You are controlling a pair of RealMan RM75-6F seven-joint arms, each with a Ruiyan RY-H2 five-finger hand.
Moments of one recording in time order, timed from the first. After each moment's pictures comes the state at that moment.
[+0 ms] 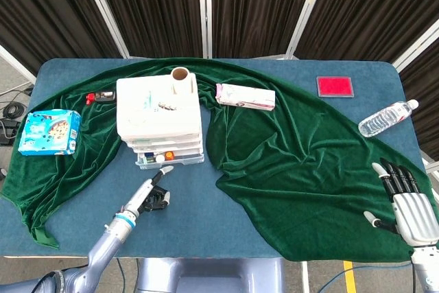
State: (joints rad) left arm -0.42 -1.67 -0.13 -1.54 1.23 0.88 -0.40; right arm 0.08 -1.07 0.02 -1.60 -1.61 1.51 0.15
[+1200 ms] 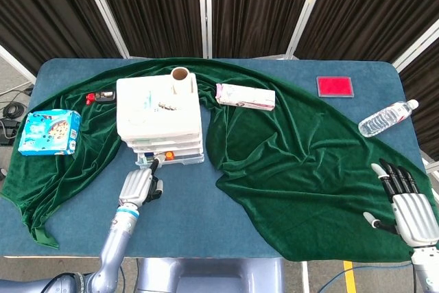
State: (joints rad) left arm -0.46 -1.77 -0.23 -1.64 0.93 1.14 0.48; right arm 0.08 -1.06 0.02 -1.60 -1.61 1.51 0.16
